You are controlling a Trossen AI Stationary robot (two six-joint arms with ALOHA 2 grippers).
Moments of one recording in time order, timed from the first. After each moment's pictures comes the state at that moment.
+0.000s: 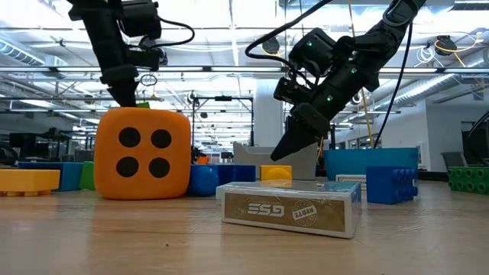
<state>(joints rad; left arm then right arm) 0.42 1.16 0.88 -0.84 -0.22 0.06 -0.19 1.68 0.80 0.16 0.00 -0.09</state>
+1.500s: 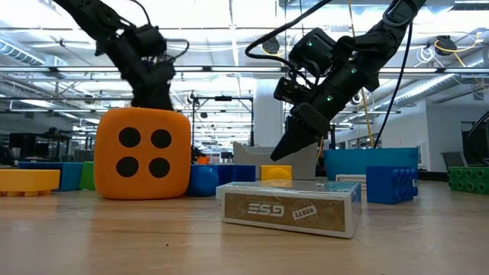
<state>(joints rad) 0.77 1.29 0.88 -0.43 0.21 0.07 -0.19 1.68 0.80 0.16 0.00 -0.09</state>
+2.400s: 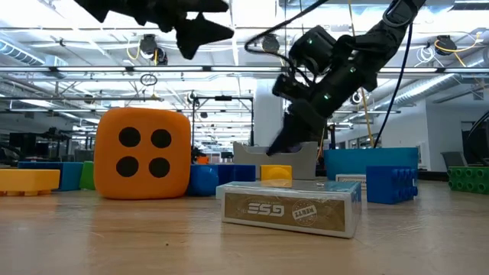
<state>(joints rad) -0.07 1.32 0.80 0.22 0.12 -0.12 -0.19 1.68 0.80 0.21 0.00 -0.09</state>
